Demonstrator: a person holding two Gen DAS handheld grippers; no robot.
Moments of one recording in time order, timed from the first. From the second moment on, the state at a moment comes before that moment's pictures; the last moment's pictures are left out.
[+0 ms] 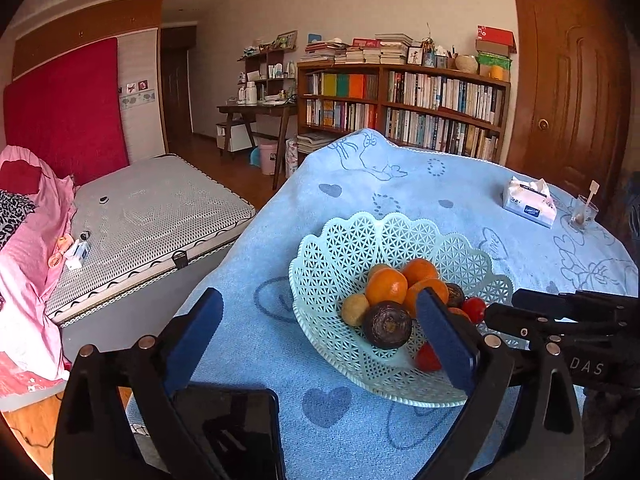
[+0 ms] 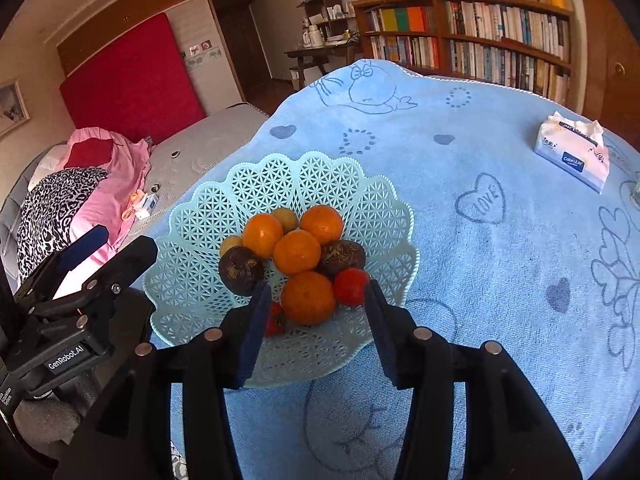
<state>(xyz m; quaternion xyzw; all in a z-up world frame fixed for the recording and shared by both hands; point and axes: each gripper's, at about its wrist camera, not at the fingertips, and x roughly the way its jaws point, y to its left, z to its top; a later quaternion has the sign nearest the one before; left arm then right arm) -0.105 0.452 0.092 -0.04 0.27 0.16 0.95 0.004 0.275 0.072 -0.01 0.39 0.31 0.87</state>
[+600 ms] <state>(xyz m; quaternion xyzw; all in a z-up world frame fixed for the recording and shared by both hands) -0.106 0.443 0.089 -0.02 0.27 0.15 0.95 -0.010 0.266 0.074 -0.03 0.36 0.29 0.88</state>
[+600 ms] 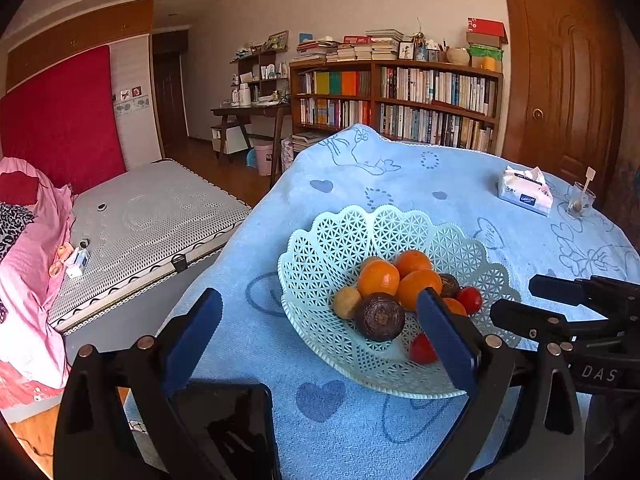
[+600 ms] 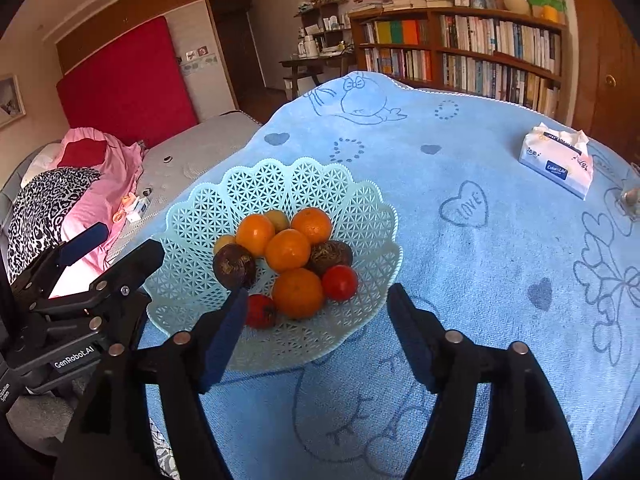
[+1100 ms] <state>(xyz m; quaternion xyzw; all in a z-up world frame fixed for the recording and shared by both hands) -0.109 0.439 0.087 0.00 0.27 0.16 0.95 -0.030 0.275 0.074 -0.09 0.33 0.28 0.90</state>
